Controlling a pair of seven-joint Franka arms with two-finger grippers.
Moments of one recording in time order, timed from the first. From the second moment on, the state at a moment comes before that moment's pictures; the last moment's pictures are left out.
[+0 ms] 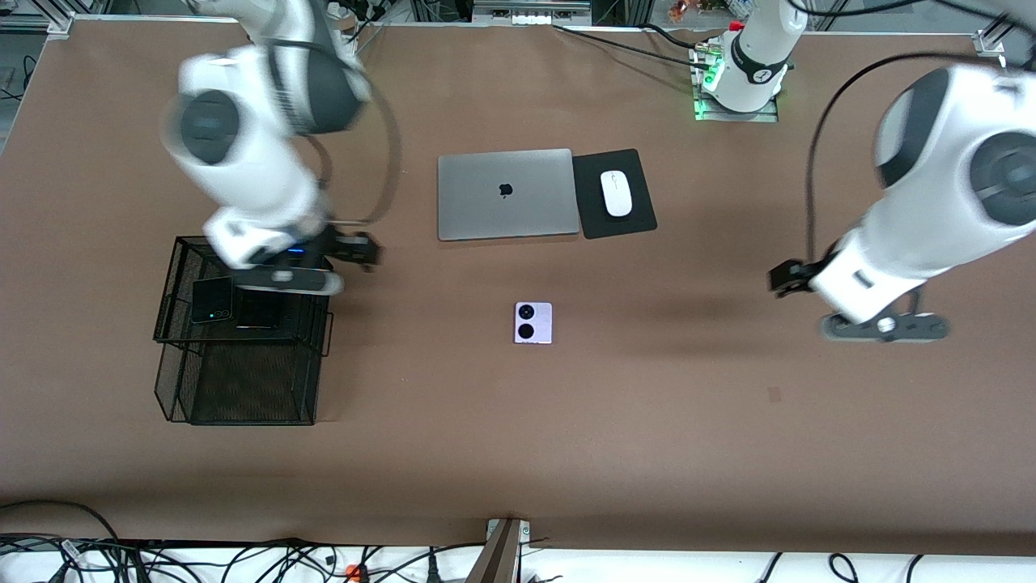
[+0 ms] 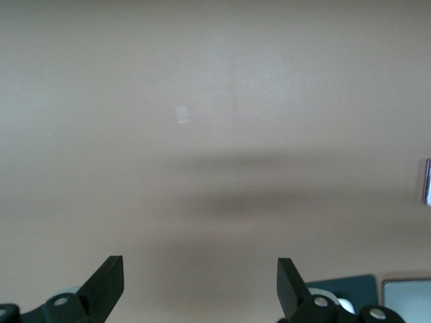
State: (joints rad) left arm 0.05 0.35 -0.28 -1.31 0.17 1.56 -0.18; right arm 1.07 0.42 -0.69 -1.58 0.24 1.91 0.46
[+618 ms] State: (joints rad) left arm 0.02 0.05 -0.04 -1.57 0.01 1.71 0.05; right arm 1.08 0.80 -0.43 -1.29 0.24 2.14 0.88
